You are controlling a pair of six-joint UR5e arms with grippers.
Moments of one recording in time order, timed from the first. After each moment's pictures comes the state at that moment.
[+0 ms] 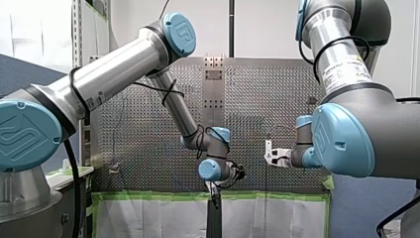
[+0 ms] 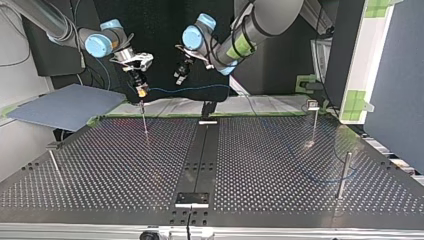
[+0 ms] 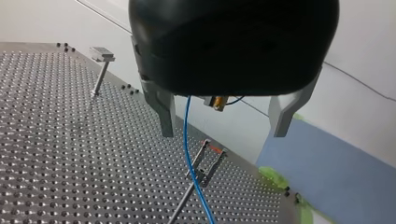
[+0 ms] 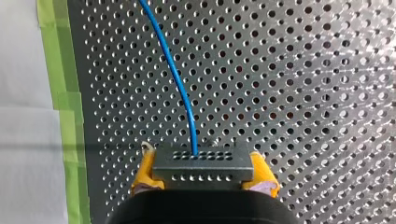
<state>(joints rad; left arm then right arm) -0.77 -2.48 -1.61 -2.41 -1.76 -2.15 1.76 -0.85 1.90 -0.81 1.08 1.59</state>
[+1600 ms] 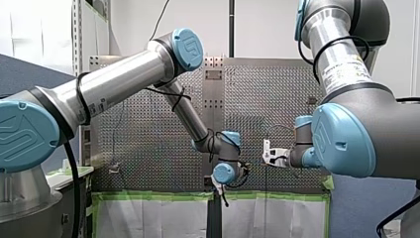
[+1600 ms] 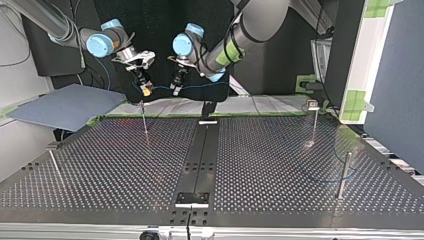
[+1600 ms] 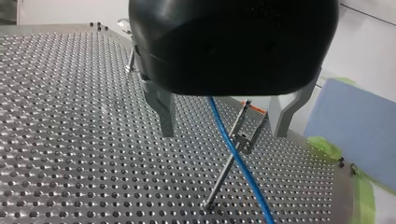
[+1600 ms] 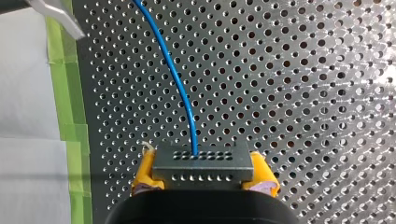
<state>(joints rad) -0.79 -2.58 -1.42 -2.41 -1.91 -2.18 1.77 -0.85 1.90 -0.81 1.02 1.61</state>
